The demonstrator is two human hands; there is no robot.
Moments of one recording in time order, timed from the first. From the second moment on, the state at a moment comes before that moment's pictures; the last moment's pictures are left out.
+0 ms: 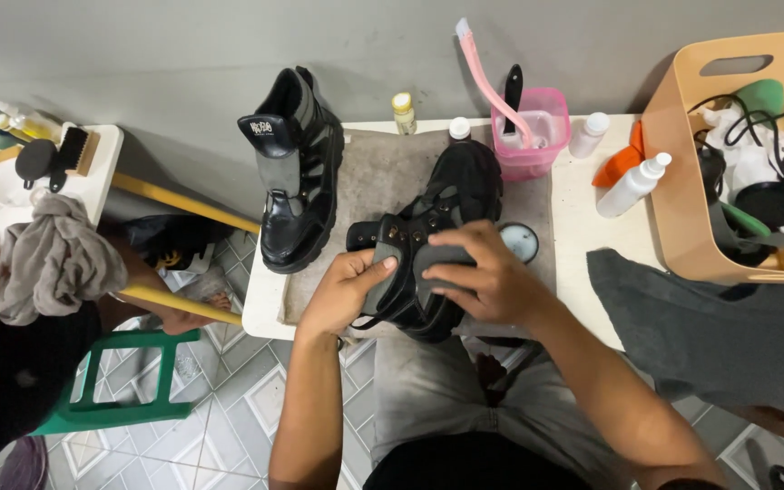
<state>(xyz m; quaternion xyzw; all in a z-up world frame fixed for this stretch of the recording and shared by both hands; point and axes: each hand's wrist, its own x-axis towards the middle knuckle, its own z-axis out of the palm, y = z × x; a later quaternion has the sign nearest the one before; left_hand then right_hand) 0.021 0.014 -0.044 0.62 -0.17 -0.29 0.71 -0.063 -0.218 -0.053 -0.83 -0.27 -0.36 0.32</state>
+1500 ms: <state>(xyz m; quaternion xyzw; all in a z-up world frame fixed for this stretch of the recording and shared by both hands) 0.005 0.004 -0.001 0.61 -0.18 -0.29 0.71 -0.019 -0.257 -0.014 -0.86 -0.29 -0.18 0.39</state>
